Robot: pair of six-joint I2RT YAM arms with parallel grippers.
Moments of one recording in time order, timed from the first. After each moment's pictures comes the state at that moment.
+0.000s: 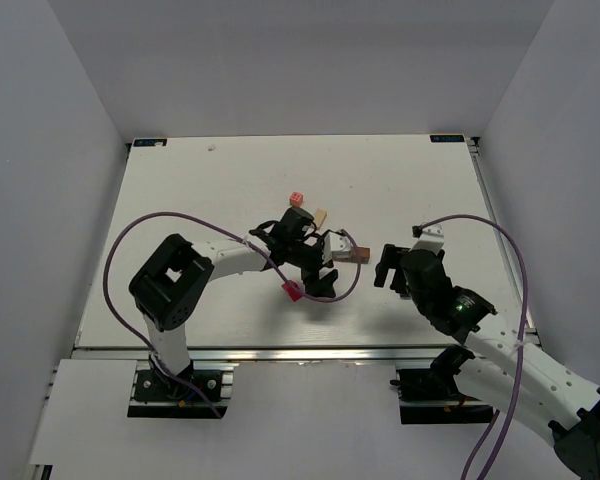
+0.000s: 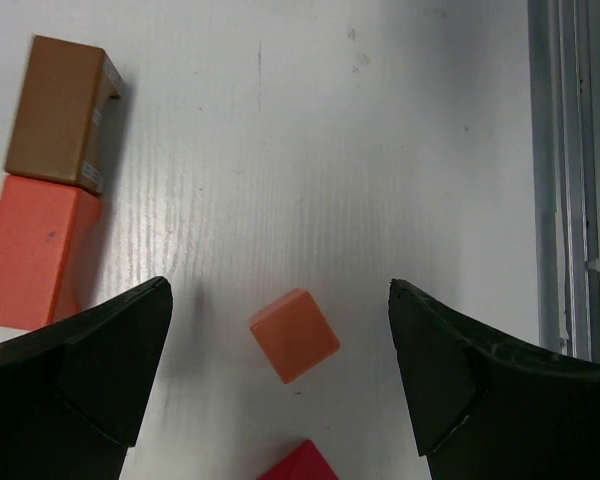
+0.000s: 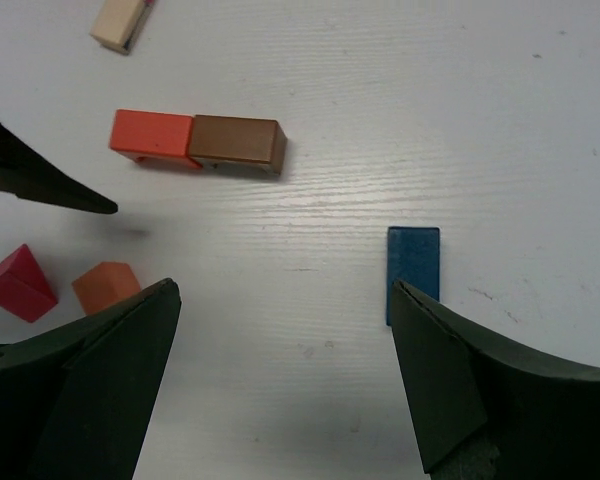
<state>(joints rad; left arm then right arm) -0.76 1.84 1.09 -0.08 0.71 0.48 0.71 0.74 0.54 -0.43 0.47 0.53</state>
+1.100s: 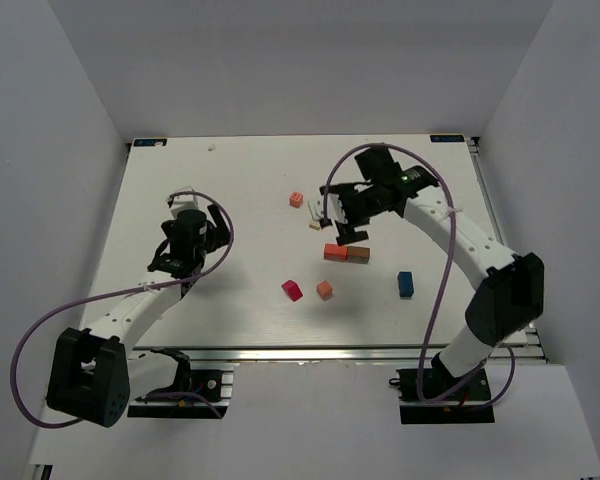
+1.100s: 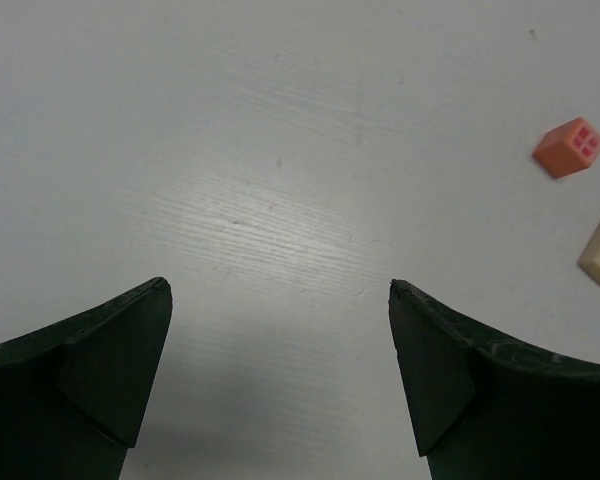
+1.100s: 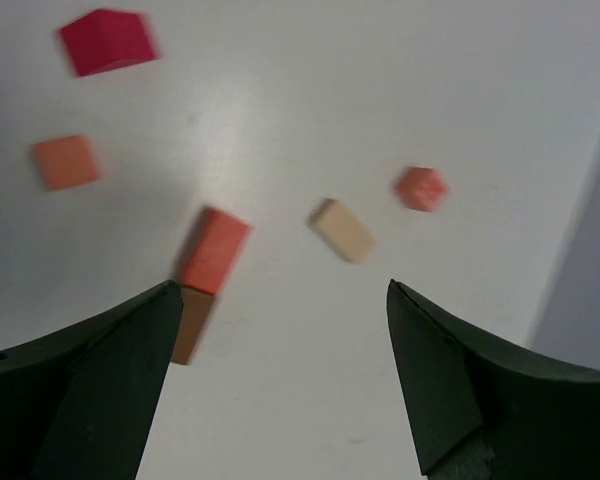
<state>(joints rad) -0.29 1.16 0.64 0.01 -0.34 -0.45 0.56 1.58 1.51 -0.80 -0.57 -1.33</state>
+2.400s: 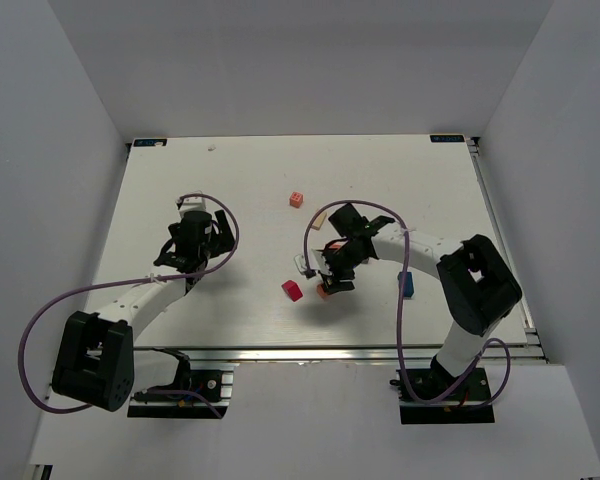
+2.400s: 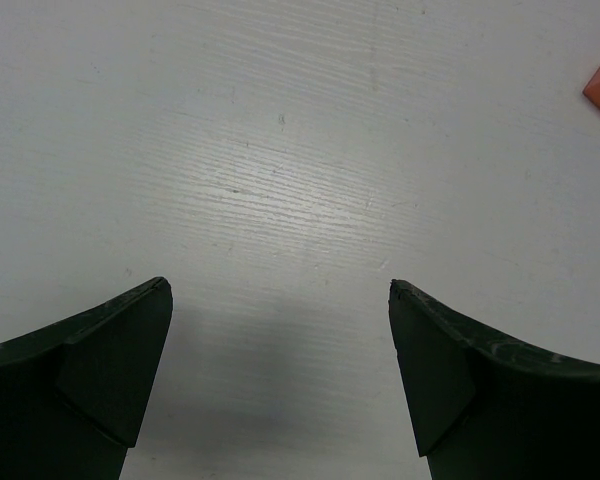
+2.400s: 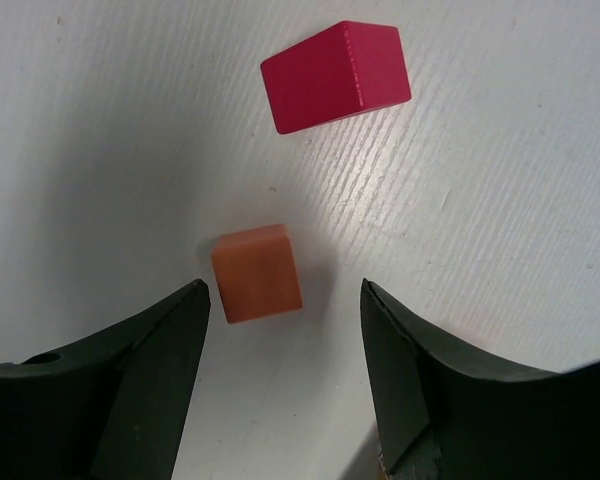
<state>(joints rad) -0.29 1.24 0.63 -0.01 -0.31 -0.41 0.69 1.72 1.09 -0.60 -0.62 -1.26</state>
